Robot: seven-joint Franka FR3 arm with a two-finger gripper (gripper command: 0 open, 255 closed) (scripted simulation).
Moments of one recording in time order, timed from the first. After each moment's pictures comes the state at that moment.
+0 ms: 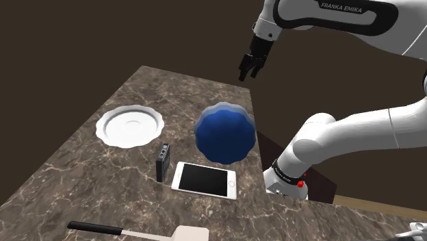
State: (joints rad) arm 0.01 -0.74 -0.07 -2.43 0.04 1.70 -0.01
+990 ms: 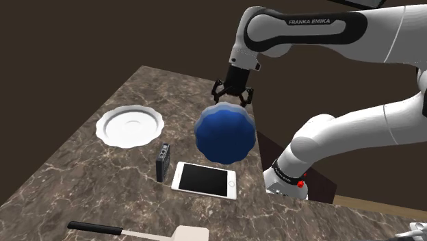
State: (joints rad) arm -0.08 -0.65 0.21 -2.57 0.45 1.75 0.88
